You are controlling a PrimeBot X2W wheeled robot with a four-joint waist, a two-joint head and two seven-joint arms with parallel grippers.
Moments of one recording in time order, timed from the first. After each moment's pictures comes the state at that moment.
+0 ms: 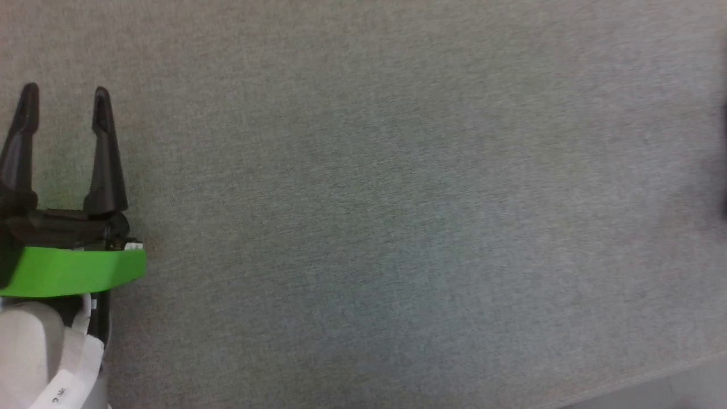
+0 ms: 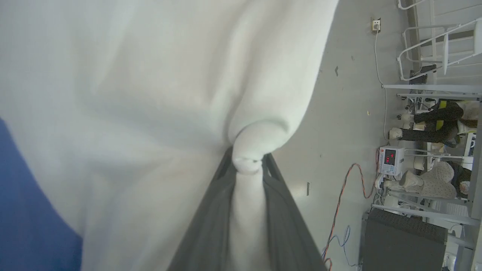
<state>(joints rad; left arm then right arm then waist) -0.24 0.27 0.11 -0.28 -0.22 -0.12 -0.15 -0.61 -0.79 -0.04 0.48 0.14 0.13 0.55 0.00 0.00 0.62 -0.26</state>
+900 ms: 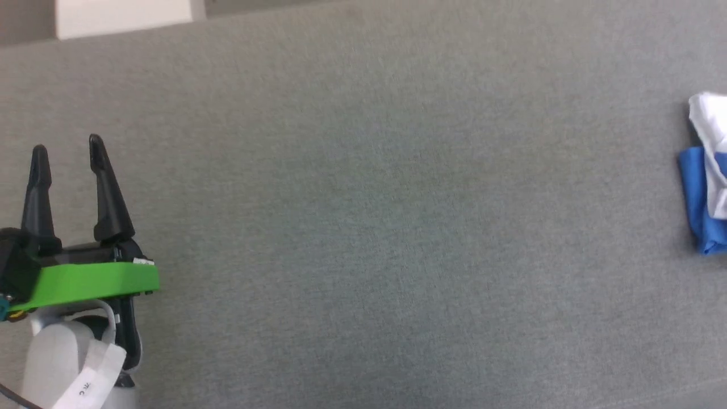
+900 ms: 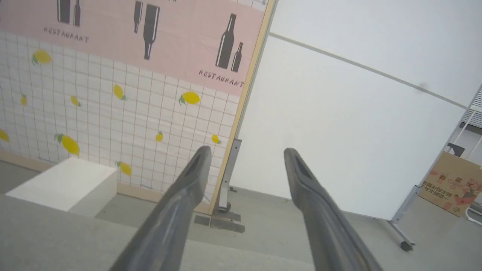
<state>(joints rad) -0.20 0.17 0.15 -0.10 -0.28 -0.03 -0.24 -0.83 -0.46 0.04 0.17 0.29 0.13 0.03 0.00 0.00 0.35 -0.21</state>
